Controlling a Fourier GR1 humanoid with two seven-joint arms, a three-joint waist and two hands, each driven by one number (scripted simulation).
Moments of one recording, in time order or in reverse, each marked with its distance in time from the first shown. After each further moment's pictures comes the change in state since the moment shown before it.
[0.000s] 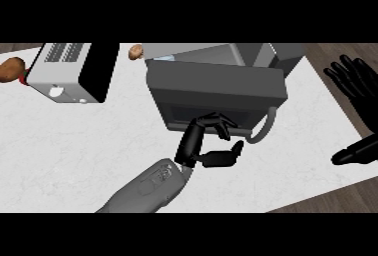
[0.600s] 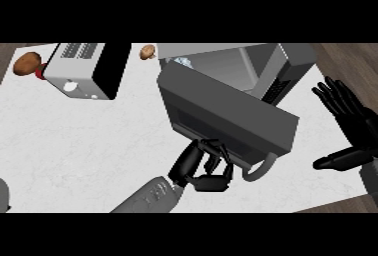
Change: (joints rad) left arm 0.151 0.013 -0.008 -0.034 -0.223 -0.231 0.002; right arm 0.056 0.080 0.005 0.131 0.110 -0.040 -0.112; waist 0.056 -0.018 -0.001
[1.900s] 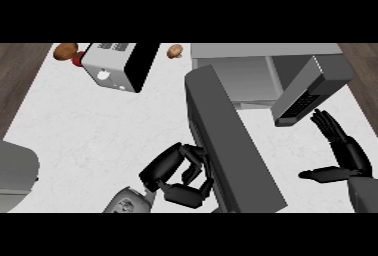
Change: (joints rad) left arm 0.275 -0.012 0.350 -0.421 -0.442 -0.558 0.304; right arm -0.047 0.095 -0.126 0.544 0.343 -0.225 -0.313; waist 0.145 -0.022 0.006
